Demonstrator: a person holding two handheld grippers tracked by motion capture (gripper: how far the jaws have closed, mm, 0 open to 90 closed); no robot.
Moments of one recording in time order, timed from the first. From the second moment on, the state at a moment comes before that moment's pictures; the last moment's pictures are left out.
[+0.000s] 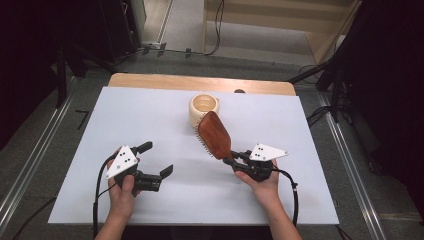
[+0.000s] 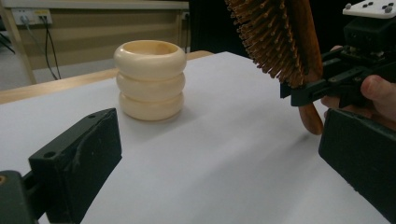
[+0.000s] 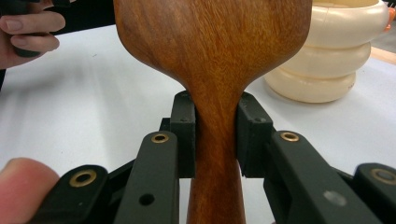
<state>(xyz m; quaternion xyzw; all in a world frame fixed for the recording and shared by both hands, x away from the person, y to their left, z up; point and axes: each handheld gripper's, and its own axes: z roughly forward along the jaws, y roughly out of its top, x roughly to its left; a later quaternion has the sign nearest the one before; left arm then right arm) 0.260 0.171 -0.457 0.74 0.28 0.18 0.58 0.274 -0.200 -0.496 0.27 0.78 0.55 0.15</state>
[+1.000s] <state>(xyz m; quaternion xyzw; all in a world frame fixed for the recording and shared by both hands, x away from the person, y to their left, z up) 0.275 0.104 -0.431 0.73 0.28 0.17 0.60 0.271 -0.185 -0.498 0.27 0.76 0.57 0.15</state>
